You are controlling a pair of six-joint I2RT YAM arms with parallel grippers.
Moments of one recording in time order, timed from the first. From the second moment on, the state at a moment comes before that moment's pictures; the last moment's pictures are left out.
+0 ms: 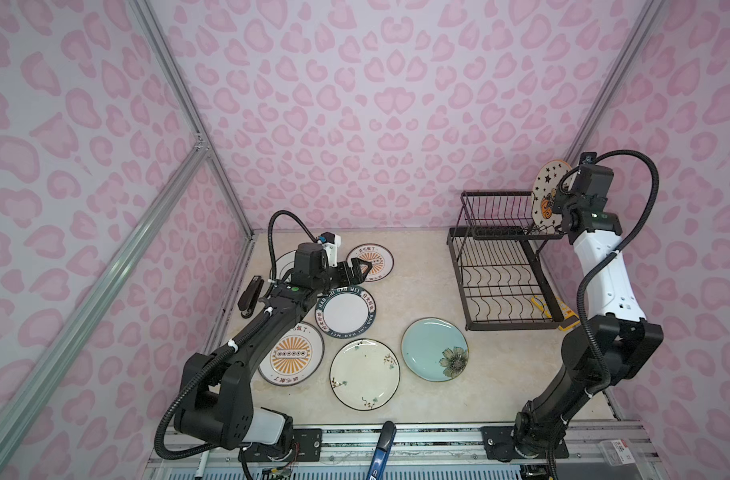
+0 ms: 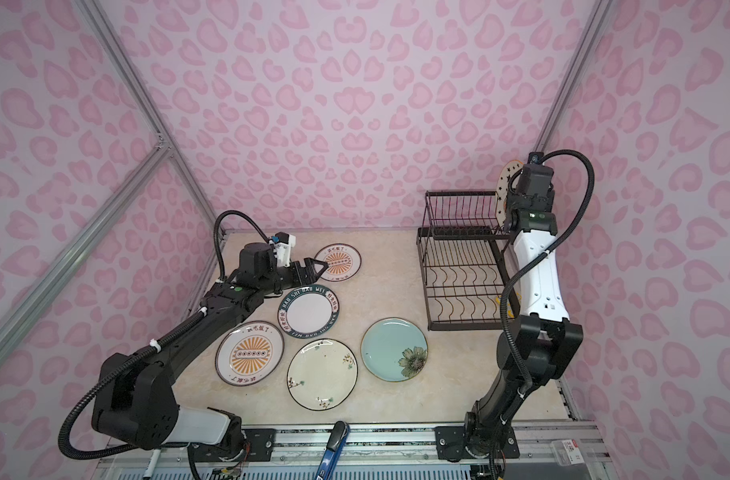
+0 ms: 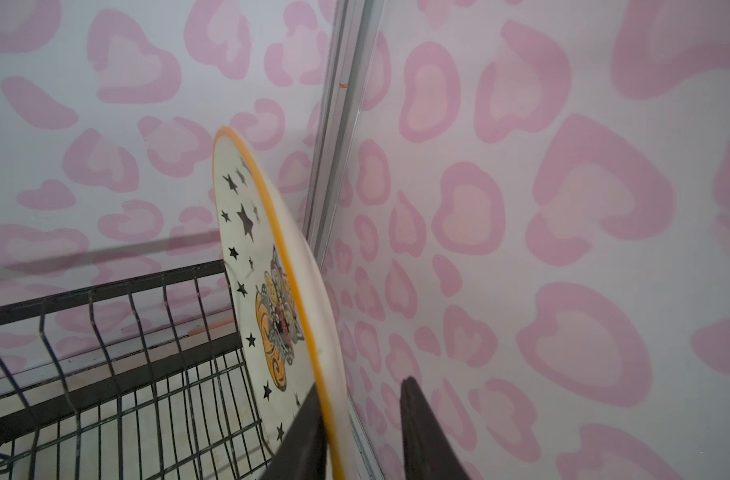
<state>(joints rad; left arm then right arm) -0.30 1.42 1.02 -0.09 0.44 -0.52 -0.21 1.78 1.92 -0.48 0.37 -0.13</state>
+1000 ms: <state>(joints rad) -0.30 1.35 1.07 -0.14 0.36 -0.49 -0.13 1.39 1.33 -0.23 0.15 0.12</state>
